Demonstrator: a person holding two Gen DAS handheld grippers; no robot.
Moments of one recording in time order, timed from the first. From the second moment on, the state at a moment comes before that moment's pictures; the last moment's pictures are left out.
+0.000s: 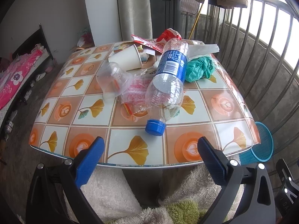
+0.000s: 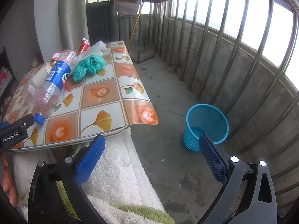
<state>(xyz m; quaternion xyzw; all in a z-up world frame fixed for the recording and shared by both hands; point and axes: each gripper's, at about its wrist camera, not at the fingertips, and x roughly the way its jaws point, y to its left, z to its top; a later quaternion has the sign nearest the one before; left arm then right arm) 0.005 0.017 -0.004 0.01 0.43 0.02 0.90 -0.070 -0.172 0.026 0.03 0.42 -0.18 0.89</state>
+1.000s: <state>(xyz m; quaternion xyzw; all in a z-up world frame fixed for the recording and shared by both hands) 0.007 0.018 -0.007 0.01 0.43 0.03 0.90 -0.067 -0.171 0.023 0.04 0.42 -0.17 0.89</state>
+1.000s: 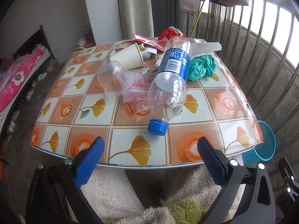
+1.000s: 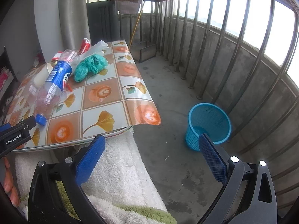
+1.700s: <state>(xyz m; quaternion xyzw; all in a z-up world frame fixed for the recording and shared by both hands) 0.008 0.025 -0.008 0.01 0.44 0.03 0.90 -0.066 -0.171 0.025 0.04 0.42 -0.17 0.89</state>
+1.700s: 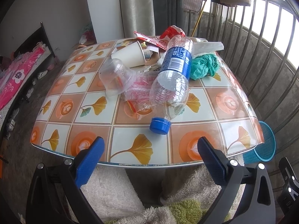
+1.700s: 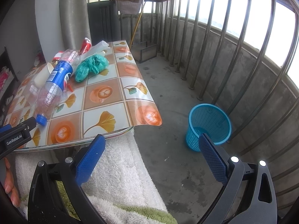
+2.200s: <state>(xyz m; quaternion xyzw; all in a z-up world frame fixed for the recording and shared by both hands) 0.013 0.030 -0.014 0.00 0.46 0.02 0.89 -0.062 -0.166 0.026 0.04 0.43 -0.16 0.89</state>
